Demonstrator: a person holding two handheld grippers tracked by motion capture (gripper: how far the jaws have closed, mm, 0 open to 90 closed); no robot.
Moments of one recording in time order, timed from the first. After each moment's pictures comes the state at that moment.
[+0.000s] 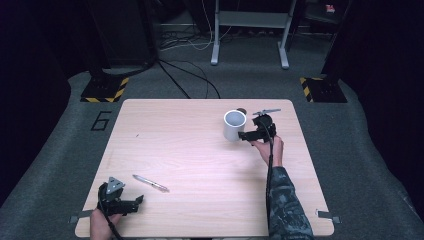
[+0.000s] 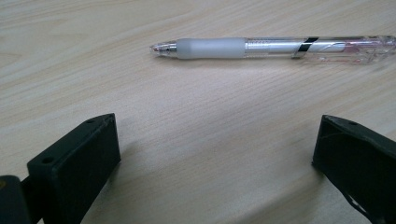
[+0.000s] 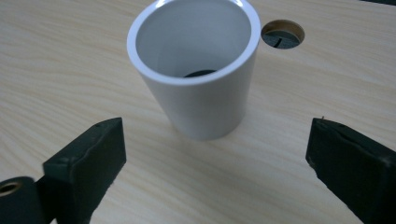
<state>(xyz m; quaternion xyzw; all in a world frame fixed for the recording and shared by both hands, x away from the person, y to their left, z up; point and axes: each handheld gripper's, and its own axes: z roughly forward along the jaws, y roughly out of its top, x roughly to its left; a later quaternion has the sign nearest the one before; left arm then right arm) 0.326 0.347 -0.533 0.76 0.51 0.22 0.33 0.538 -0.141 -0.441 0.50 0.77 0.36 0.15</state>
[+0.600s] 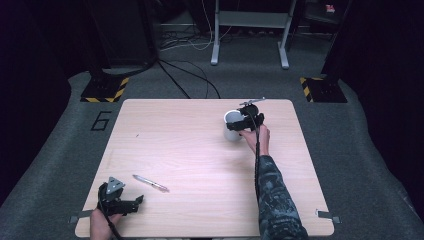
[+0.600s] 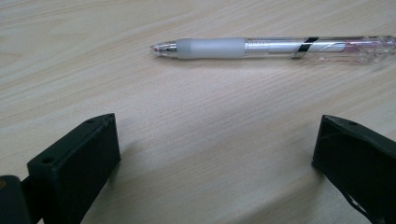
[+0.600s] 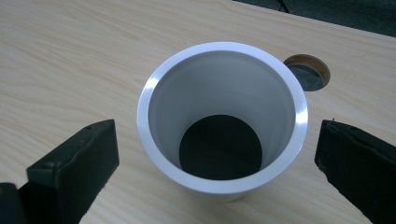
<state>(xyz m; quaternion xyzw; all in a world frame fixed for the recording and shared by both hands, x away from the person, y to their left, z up) 0.326 0.347 -0.533 0.76 0.51 0.22 0.33 0.580 -0.101 -0.439 0.49 0.78 0.36 0.16</state>
